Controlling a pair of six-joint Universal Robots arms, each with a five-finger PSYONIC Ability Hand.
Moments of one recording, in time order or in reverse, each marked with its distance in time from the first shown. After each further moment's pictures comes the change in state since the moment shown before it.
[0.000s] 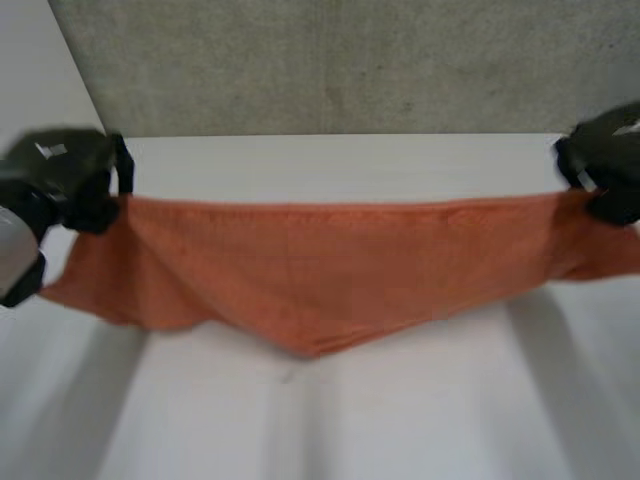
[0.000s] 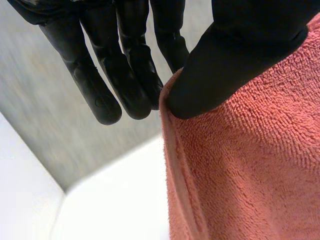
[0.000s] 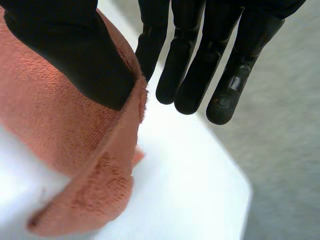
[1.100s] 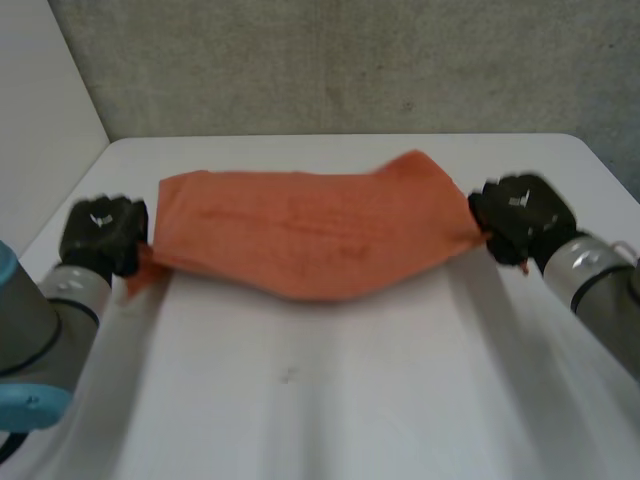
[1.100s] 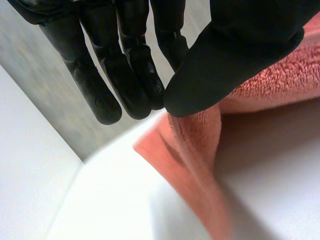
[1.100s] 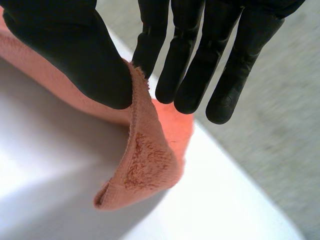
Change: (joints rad) left arm 0.015 -0.371 -0.244 0.668 -0.095 0.079; right arm 0.118 0.224 0.412 -0.819 -0.016 0.200; left_hand 0.000 0.000 0.000 0.000 0.008; right_hand 0.000 0.000 0.002 0.000 0.006
